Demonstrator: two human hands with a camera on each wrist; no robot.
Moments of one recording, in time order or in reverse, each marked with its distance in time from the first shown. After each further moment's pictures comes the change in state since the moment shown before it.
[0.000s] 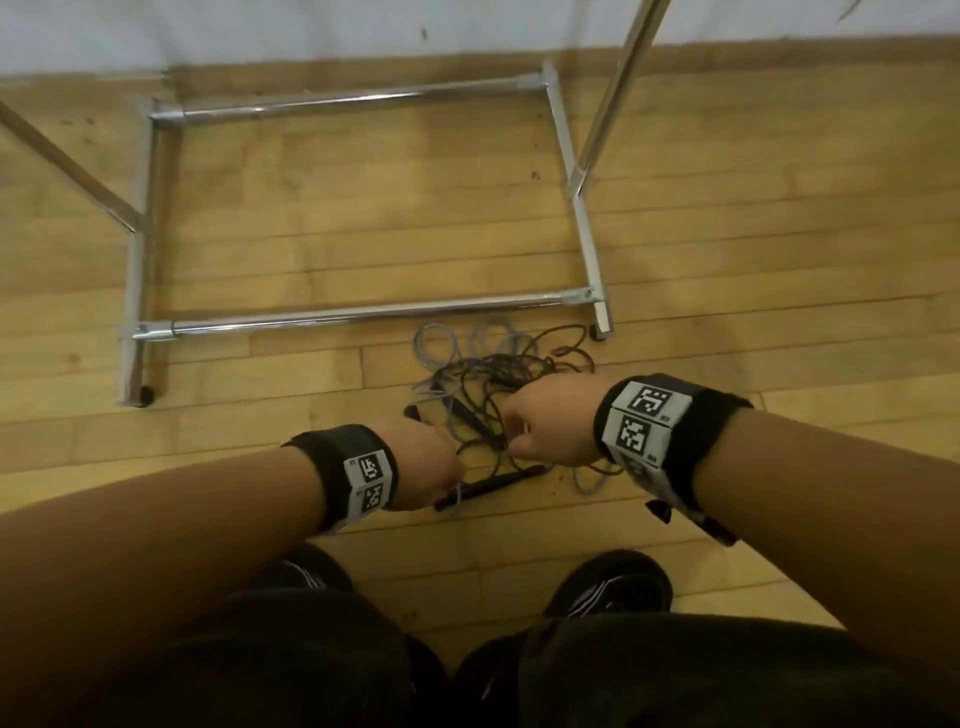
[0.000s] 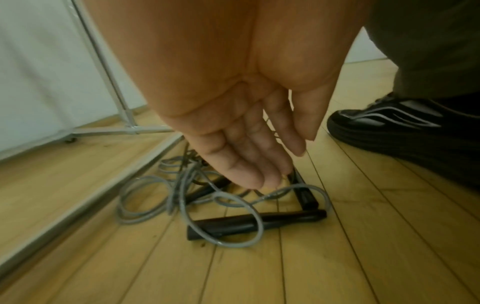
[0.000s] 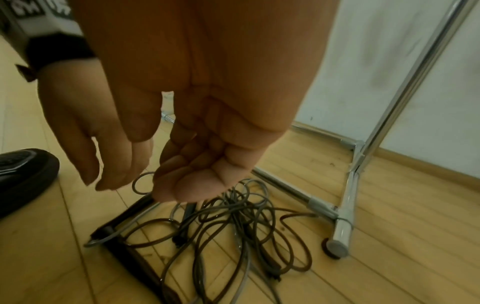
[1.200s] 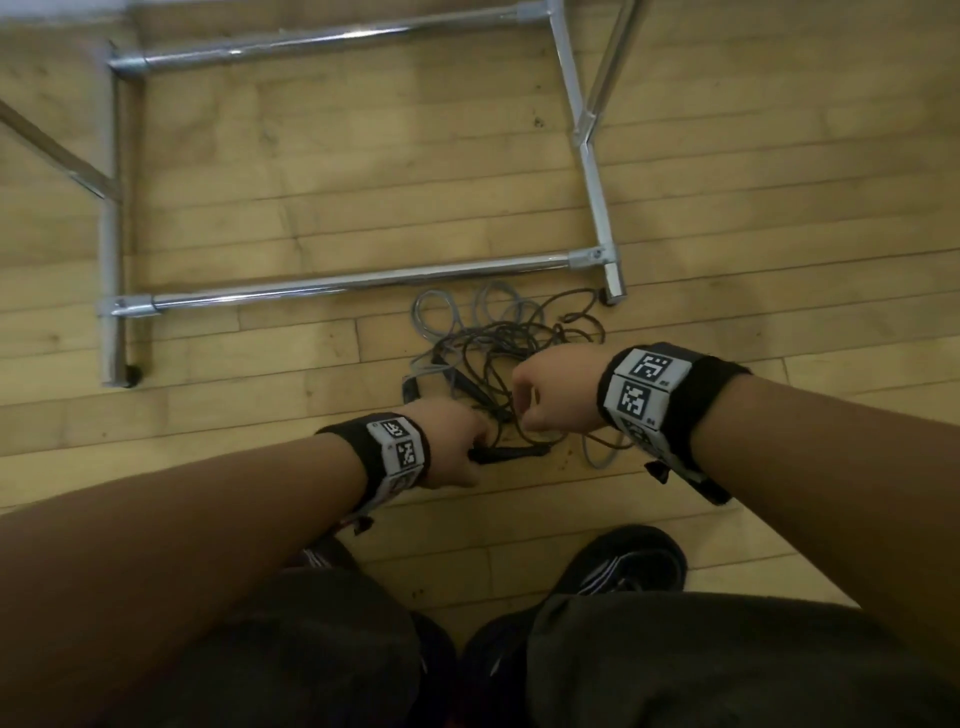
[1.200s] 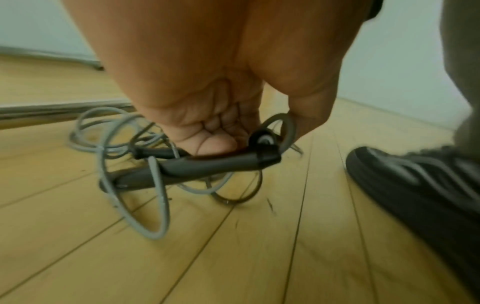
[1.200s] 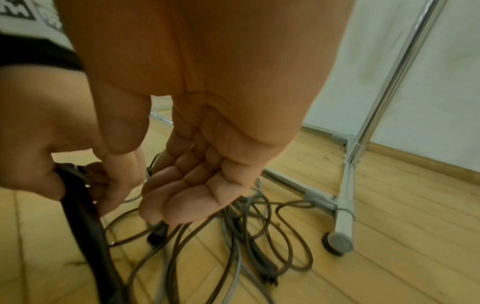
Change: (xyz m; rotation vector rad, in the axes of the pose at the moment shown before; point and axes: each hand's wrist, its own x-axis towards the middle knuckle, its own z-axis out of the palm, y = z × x) left_hand 0.043 0.010 0.012 -0.348 0.134 -0.061; right_hand 0.037 0.019 0.020 0.044 0.028 0.029
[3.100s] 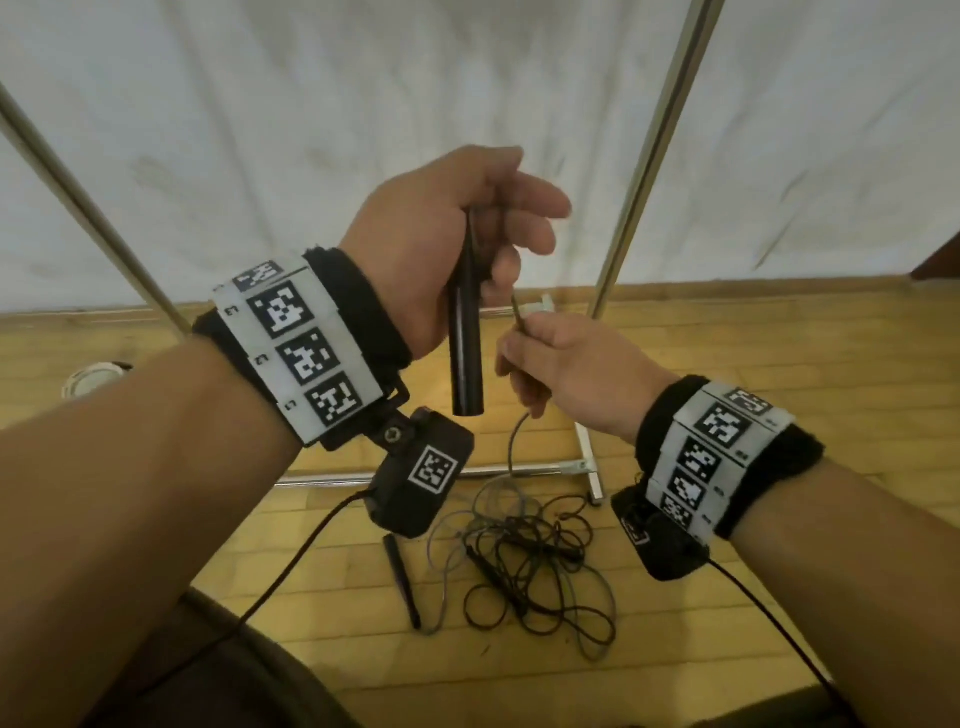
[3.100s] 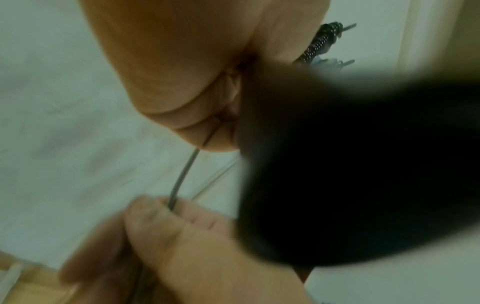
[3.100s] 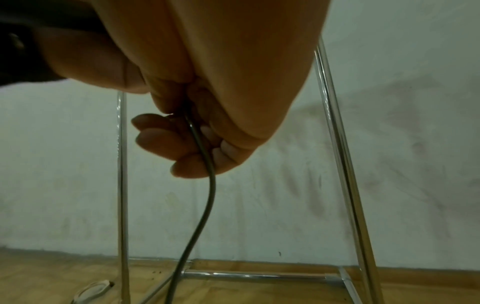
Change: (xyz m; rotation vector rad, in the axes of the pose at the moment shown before) left_hand -0.268 0.068 -0.294 -1.437 0.877 0.652; right_hand -0.184 -0.044 -0.167 0.730 0.845 -0.348
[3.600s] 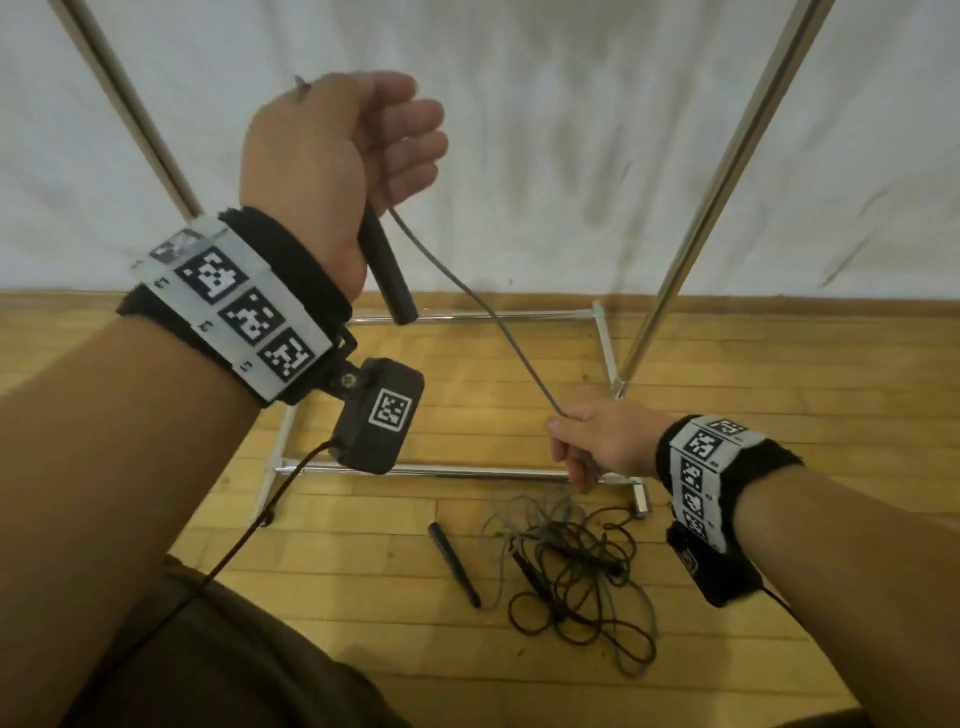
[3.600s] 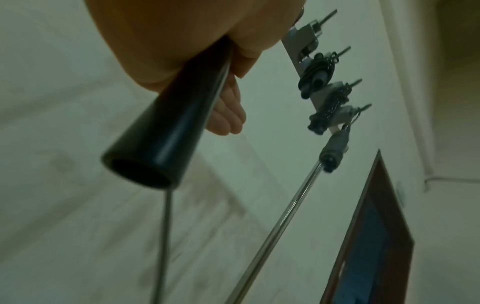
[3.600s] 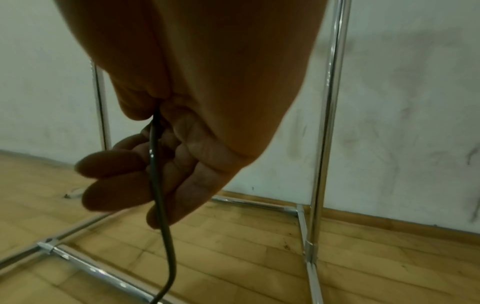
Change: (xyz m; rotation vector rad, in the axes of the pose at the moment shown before) left_hand -0.020 0.036 -0.084 -0.039 0.556 0.356; right_hand 0.020 0.054 0.042 -0.124 -0.349 0.323
